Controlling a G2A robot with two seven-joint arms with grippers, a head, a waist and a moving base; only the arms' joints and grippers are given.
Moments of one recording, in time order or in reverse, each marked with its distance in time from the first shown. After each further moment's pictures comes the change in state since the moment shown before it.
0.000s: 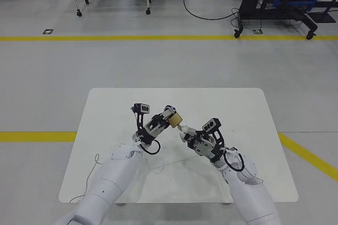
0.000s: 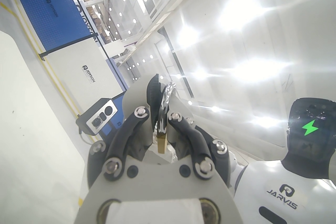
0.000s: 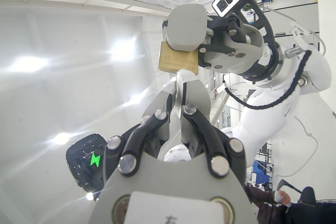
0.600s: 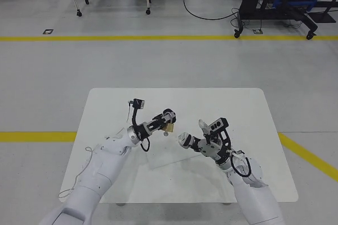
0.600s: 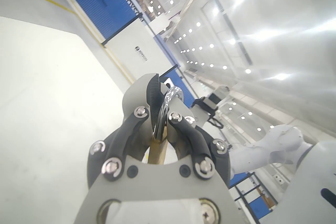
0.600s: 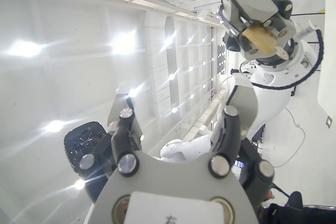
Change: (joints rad) left arm -0.066 0.065 -0.019 0.009 0.634 -0.027 0.225; right arm -0.036 0.011 0.045 -0.044 -0.021 -0.065 0.025
